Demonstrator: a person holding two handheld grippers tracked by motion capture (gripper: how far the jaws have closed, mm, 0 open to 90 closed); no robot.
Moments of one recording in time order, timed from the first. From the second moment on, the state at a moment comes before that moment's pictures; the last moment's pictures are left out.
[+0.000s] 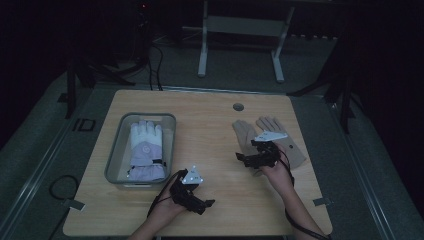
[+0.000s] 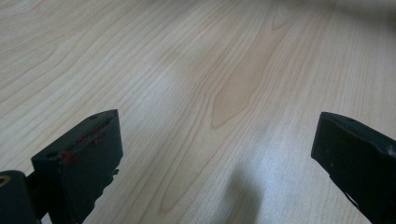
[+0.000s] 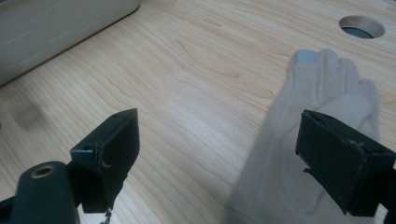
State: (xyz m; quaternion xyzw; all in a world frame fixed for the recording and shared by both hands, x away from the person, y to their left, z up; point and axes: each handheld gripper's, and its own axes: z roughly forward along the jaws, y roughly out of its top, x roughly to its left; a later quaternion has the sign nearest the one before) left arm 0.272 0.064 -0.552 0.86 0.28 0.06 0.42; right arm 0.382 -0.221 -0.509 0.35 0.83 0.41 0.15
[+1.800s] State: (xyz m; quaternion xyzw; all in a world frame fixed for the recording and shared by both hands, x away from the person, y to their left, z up) left arm 0.265 0.066 -0.556 0.85 0.28 0.06 0.43; right arm 0.455 -0.251 -0.541 0.39 0.84 0.32 0.18
